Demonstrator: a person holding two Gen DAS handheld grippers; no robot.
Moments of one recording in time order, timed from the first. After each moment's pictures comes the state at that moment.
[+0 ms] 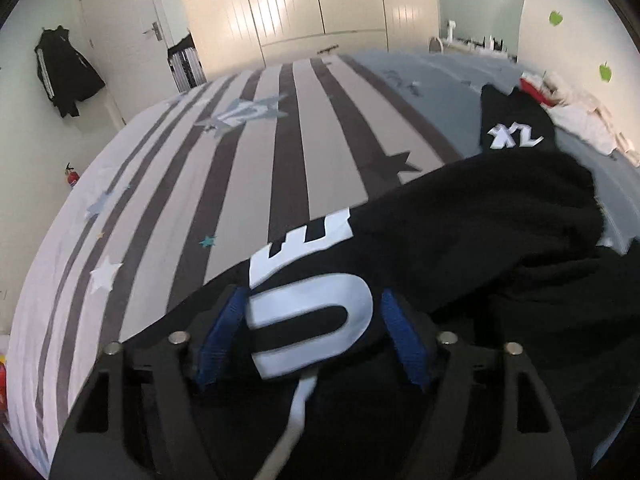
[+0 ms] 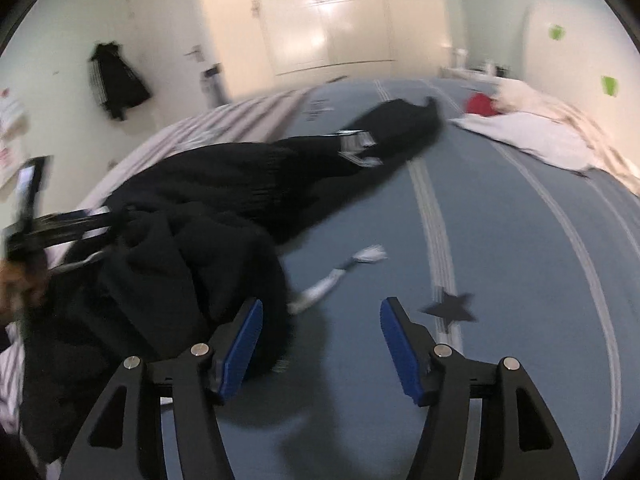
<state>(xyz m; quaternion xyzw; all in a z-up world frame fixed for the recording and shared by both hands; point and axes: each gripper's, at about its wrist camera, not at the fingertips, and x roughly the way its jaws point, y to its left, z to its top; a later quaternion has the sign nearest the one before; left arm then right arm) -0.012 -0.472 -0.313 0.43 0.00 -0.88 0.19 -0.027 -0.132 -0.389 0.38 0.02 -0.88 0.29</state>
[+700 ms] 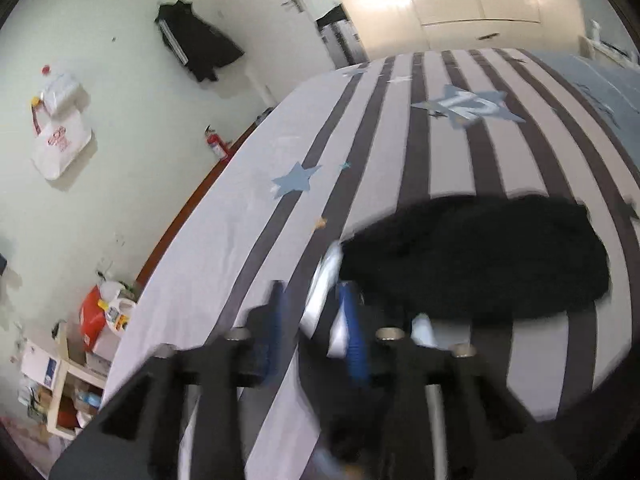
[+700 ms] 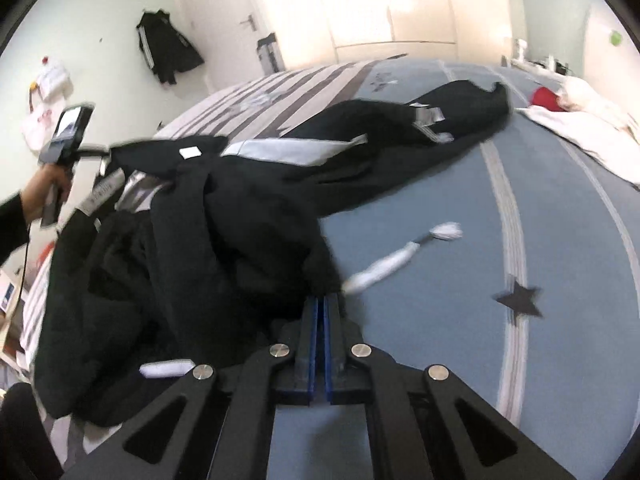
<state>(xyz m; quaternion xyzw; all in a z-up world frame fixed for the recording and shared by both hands) 0.063 -0.626 -0.265 0.43 -0.02 -0.80 0.42 -0.011 -0.126 -0.396 0.41 0.04 -0.84 0.35</state>
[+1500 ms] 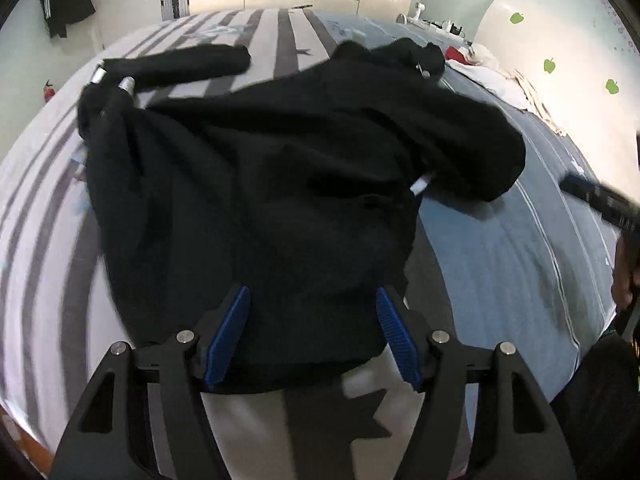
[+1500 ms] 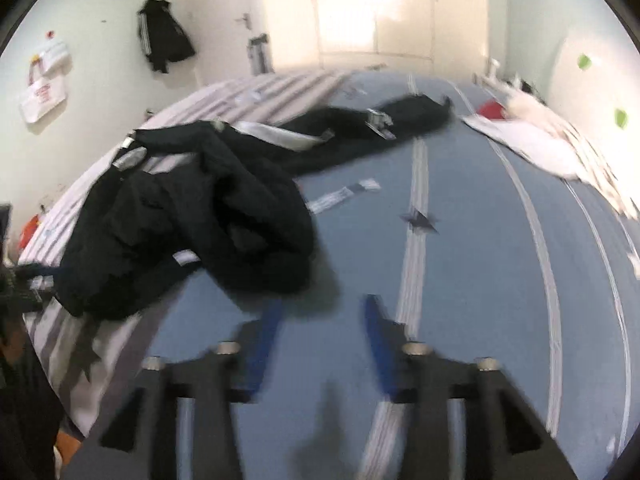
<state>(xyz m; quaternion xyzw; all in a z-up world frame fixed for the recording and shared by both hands) 0.218 -0.296 -0.305 0.46 0.13 -0.87 0.11 0.091 -0.067 -0.346 0.38 0.10 -0.86 0.33</state>
